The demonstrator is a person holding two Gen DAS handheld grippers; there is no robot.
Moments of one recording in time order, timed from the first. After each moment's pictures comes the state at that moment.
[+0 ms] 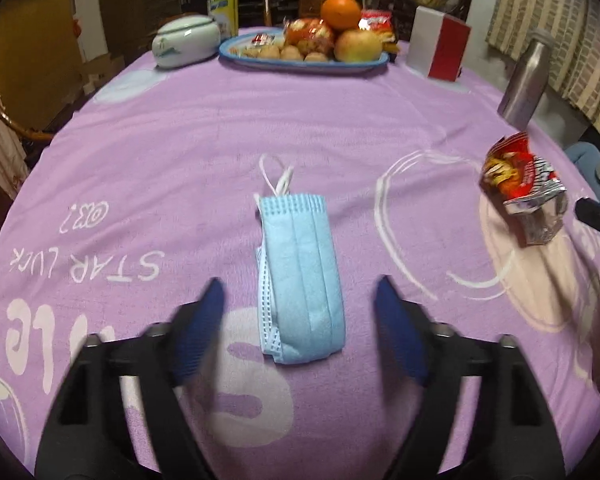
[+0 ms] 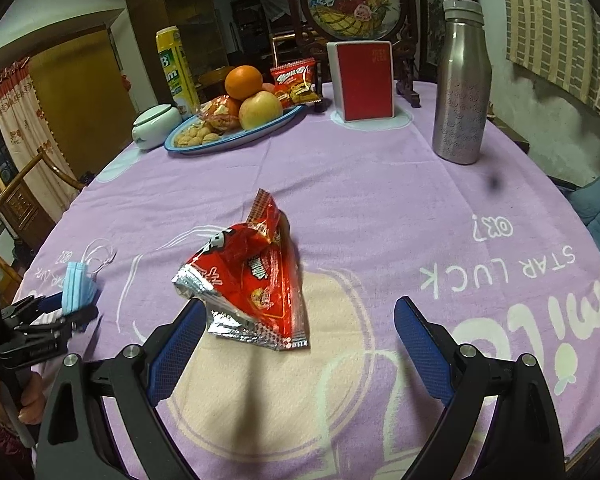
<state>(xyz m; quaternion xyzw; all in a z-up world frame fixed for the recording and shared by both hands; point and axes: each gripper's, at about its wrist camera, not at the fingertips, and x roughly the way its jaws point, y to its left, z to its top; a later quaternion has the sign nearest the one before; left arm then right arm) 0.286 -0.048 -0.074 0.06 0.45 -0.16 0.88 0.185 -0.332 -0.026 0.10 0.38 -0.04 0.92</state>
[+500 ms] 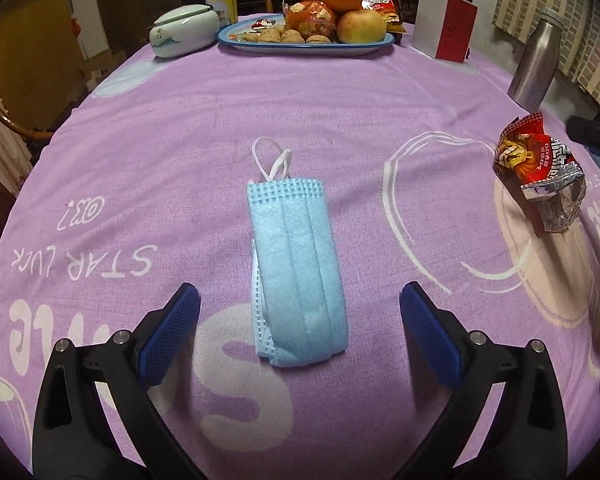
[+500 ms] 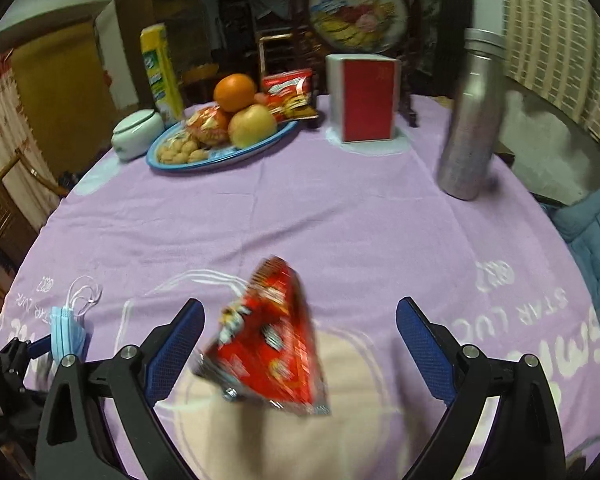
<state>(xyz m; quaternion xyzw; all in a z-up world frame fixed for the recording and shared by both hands) 0.288 -0.057 -0.081 0.09 0.46 -0.15 0.87 0.244 -0.311 -0.004 0.08 0.40 -0.07 0.91</state>
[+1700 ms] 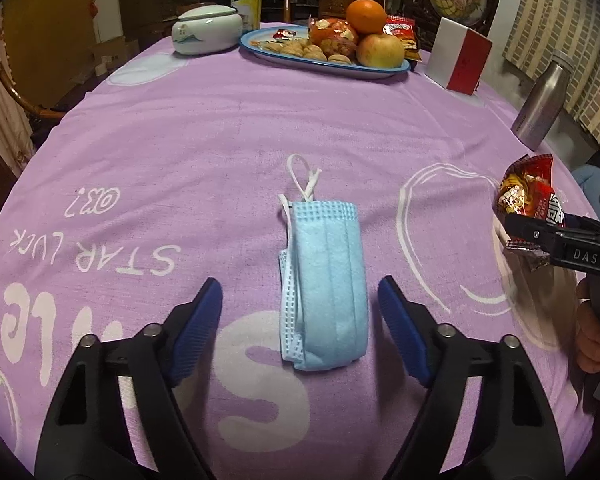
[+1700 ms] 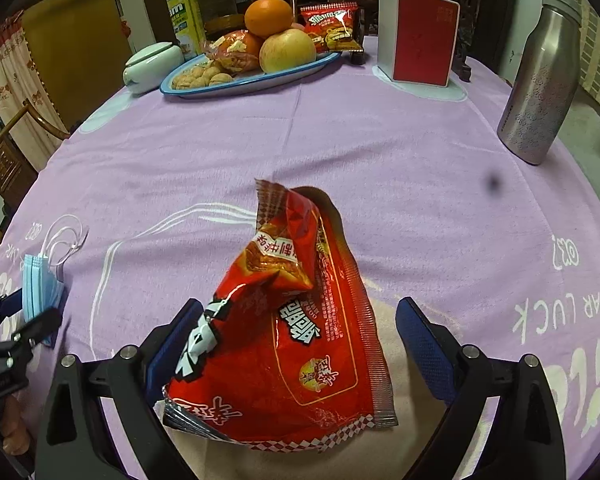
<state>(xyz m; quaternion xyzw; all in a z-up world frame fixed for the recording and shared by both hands) 0.292 -0.036 -0.071 0.03 0.45 -0.14 0.88 0.270 -0.290 -0.063 0.06 0.47 -0.03 0.88</state>
